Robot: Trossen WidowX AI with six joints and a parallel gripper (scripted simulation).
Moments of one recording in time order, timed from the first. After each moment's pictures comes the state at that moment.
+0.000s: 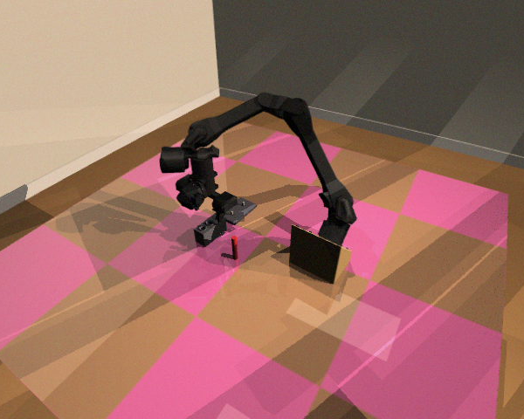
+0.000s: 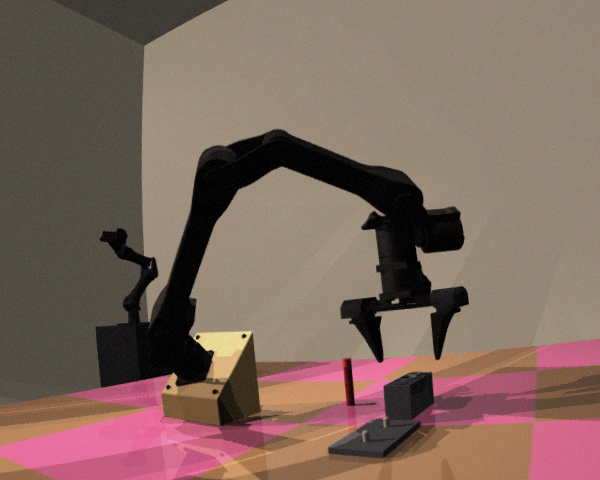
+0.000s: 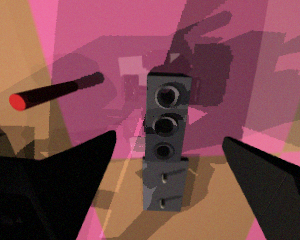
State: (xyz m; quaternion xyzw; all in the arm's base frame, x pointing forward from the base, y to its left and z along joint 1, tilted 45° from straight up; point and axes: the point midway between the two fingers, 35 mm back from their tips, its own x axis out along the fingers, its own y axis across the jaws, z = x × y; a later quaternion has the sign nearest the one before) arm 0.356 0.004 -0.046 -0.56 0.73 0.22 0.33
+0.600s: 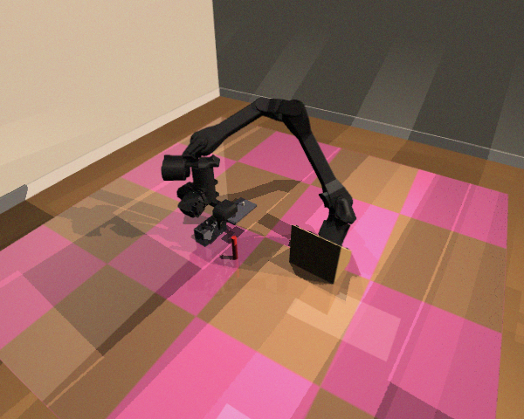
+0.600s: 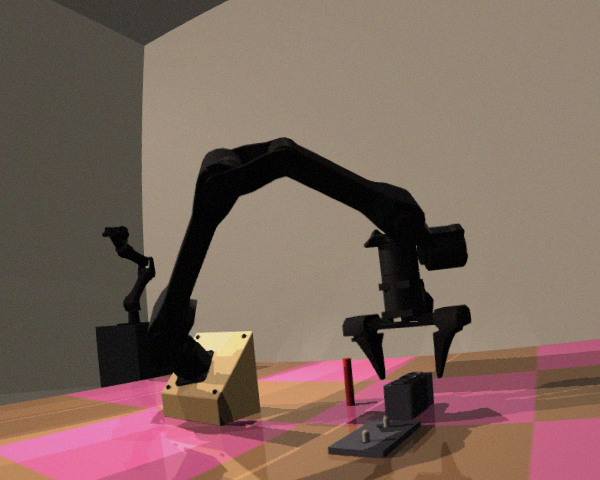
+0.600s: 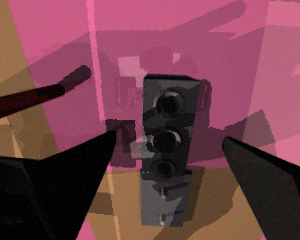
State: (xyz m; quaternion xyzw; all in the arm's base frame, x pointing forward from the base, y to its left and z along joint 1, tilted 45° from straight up) arm 0.353 -0.015 -0.065 -0.56 0.73 0.22 0.33
